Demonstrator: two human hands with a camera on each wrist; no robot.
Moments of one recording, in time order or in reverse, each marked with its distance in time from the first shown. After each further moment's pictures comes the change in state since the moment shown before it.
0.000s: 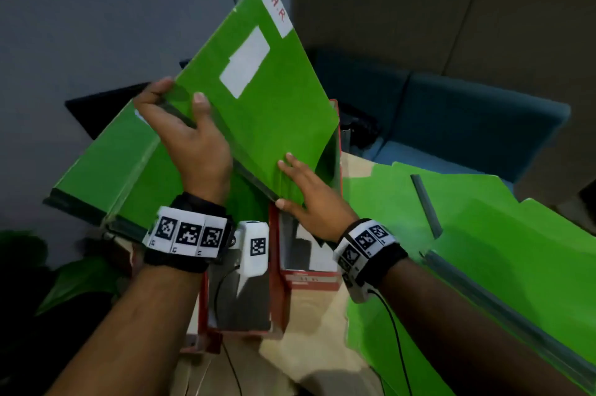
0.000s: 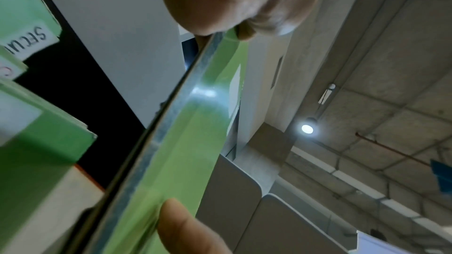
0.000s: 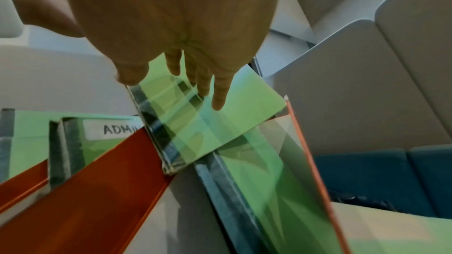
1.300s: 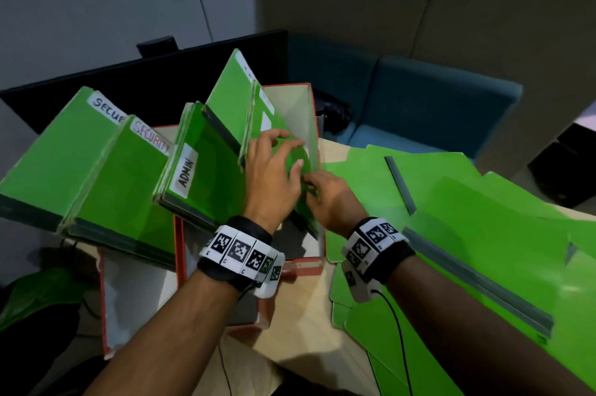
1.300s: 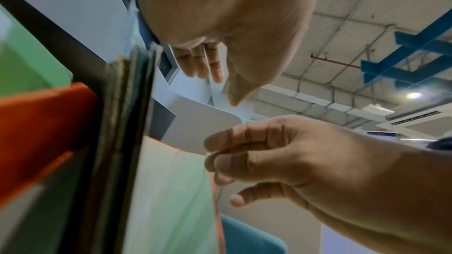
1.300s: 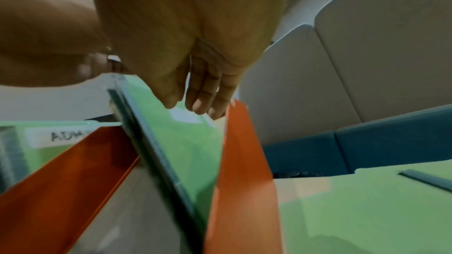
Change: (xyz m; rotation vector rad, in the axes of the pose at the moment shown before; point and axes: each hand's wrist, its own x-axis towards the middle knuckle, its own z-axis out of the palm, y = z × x) left_hand -0.103 -0.049 0.023 0.601 -0.825 0.149; right_hand -0.032 0.049 0.005 -0.076 0.264 0.066
